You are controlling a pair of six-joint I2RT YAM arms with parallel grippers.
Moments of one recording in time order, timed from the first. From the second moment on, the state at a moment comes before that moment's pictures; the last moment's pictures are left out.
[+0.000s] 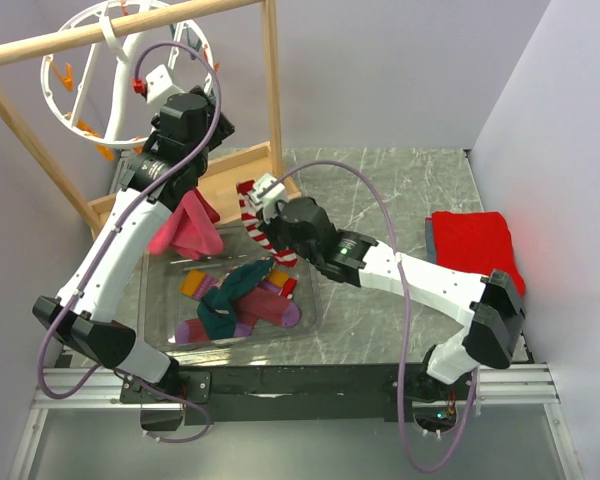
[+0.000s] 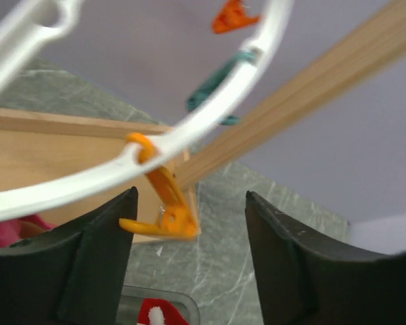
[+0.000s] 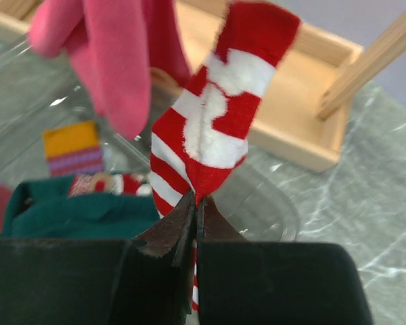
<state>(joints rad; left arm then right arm) -0.45 1.49 1.80 -0.59 -0.59 -0.72 1.00 1.53 1.29 -0.09 0.26 -0.07</state>
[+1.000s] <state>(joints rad) -0.45 0.89 1.56 -0.50 -0.16 -0.59 1.19 1.76 1.34 -0.12 0.21 -0.20</state>
